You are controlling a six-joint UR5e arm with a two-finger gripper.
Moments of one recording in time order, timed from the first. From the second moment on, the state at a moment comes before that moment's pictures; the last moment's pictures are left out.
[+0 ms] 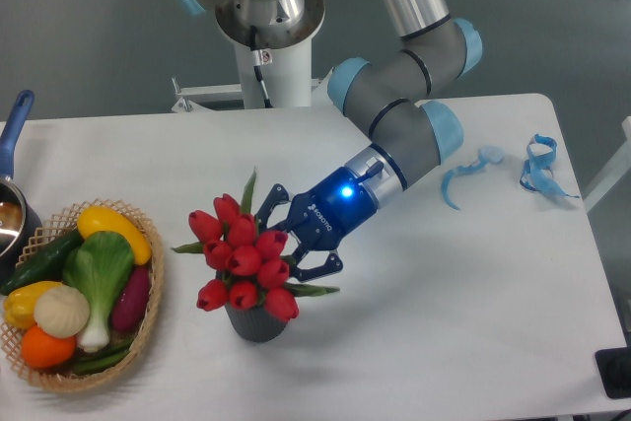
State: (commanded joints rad) arm 2.63 -1.99 -1.84 -0.77 0.16 1.30
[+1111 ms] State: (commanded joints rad) arm 2.70 -1.71 -1.78 -0.77 1.04 1.33
